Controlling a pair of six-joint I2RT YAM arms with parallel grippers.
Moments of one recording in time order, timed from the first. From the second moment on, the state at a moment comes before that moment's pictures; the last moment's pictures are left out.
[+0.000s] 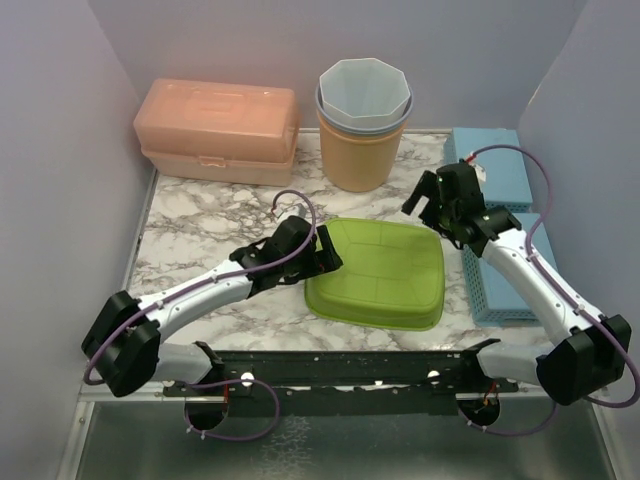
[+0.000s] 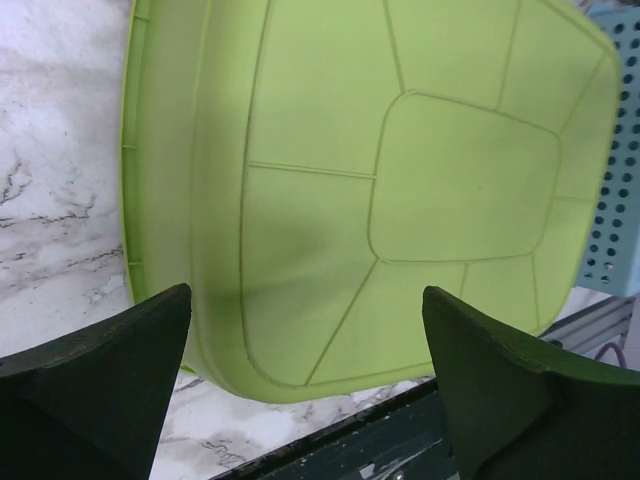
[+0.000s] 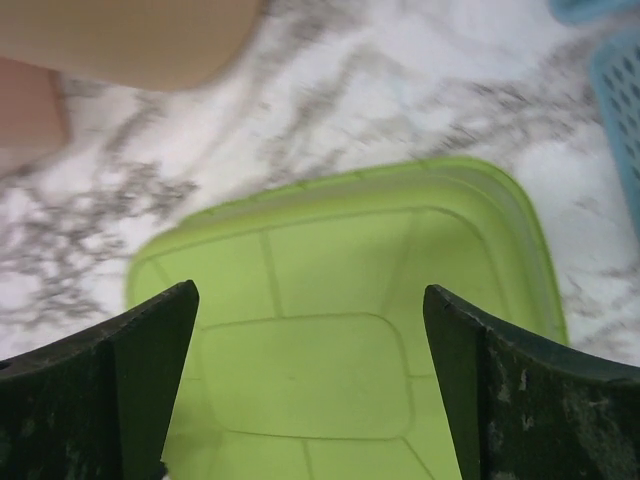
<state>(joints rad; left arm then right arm) -0.80 1.32 0.82 -0.28 -0.07 -0.94 0.38 1.24 1.07 -0.64 0.28 0.78</state>
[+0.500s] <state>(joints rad) -0.67 1.24 0.88 -0.43 -0.15 -0.82 0.40 1.71 1.92 -0.53 -0.15 0.32</state>
